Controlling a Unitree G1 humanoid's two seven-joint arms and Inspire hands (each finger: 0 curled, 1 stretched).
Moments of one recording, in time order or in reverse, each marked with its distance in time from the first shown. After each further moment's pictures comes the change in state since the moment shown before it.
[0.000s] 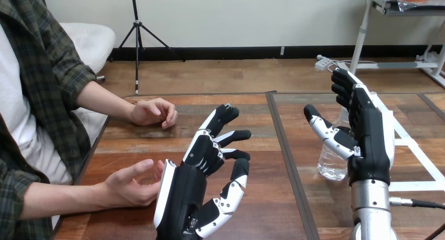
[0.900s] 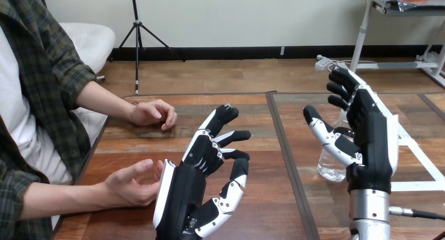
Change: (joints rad) left arm 0.000 0.000 0.001 0.000 -0.003 0.000 0.001; right arm 0.081 0.047 0.006 -0.111 -0.026 -0.106 -0.025
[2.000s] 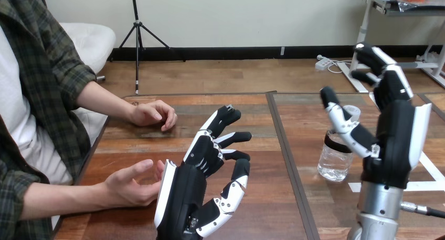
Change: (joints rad) left arm -0.001 0.000 0.002 0.000 0.014 0.012 0.006; right arm -0.040 -0.010 -0.042 0.006 -0.160 -0.168 -0.215
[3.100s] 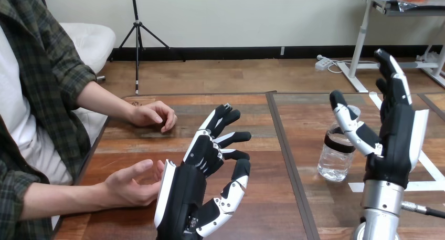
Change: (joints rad) left arm 0.000 0.000 -0.002 0.000 0.000 0.001 0.006; right arm -0.043 -0.015 -0.016 0.113 0.101 0.136 0.056
